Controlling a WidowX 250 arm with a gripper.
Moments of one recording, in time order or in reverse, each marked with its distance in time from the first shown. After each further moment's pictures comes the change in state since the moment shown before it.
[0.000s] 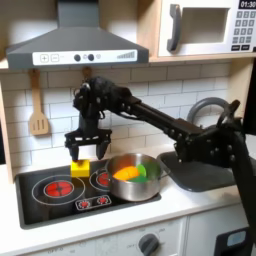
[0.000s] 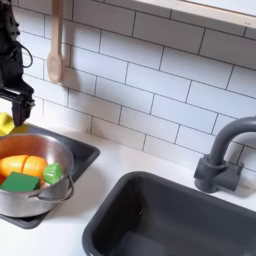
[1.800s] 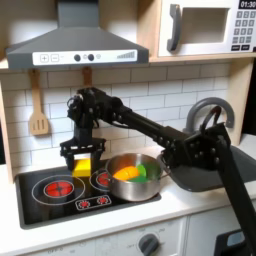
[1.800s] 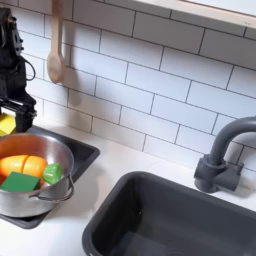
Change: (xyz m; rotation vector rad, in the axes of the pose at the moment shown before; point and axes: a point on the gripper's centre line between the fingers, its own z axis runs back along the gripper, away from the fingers) arm 0.010 0.004 -0.031 -0.012 0.030 -0.002
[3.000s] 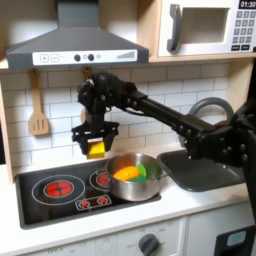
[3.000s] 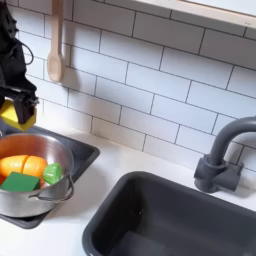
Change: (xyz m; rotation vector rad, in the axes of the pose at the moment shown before) arm -0.012 -0.022 0.052 -0.083 -0.116 -0.023
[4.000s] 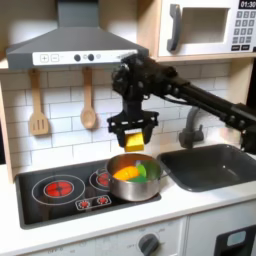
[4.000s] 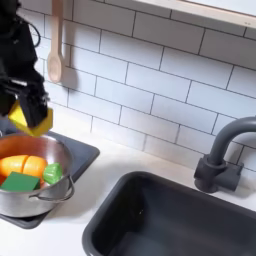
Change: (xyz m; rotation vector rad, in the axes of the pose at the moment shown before) arm -0.053 -0.062 0.050 -0.100 0.027 -0.132
